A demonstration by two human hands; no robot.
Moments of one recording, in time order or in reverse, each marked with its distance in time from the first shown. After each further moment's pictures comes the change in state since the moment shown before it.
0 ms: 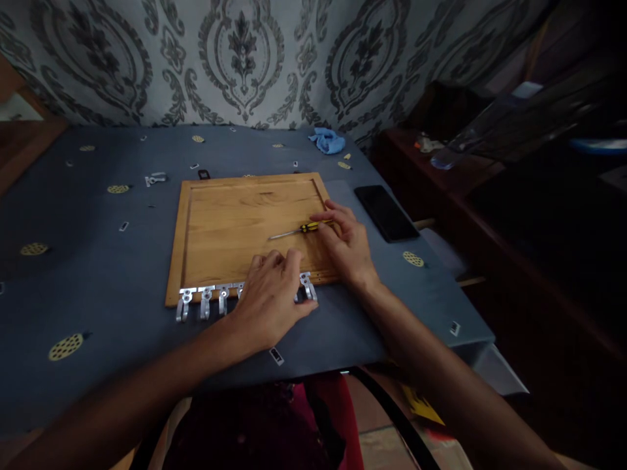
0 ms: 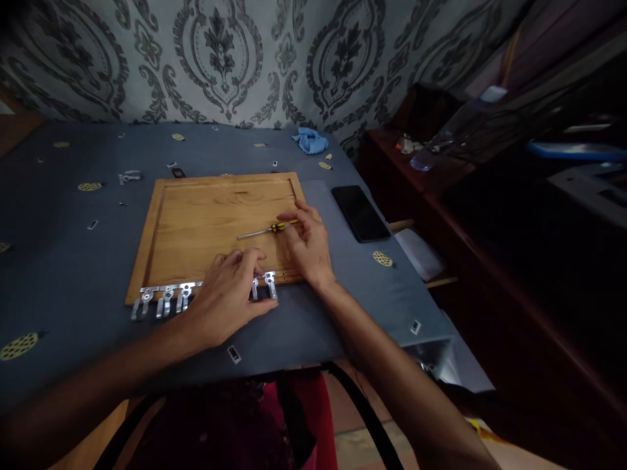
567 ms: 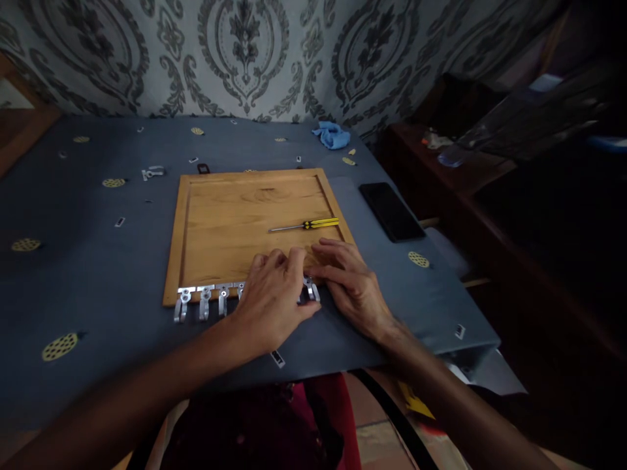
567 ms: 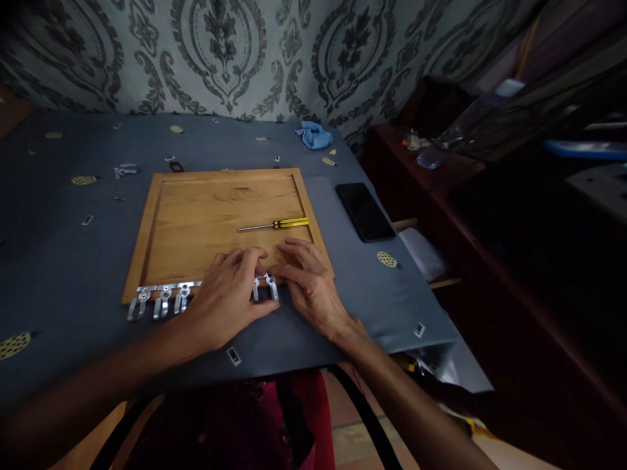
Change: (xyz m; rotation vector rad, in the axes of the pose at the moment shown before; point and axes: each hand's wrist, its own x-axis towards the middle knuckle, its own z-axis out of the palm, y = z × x) left_hand 0.001 -0.001 0.001 0.011 -0.001 0.012; right_hand -0.057 -0.009 -0.027 -0.435 -0.336 -0.450
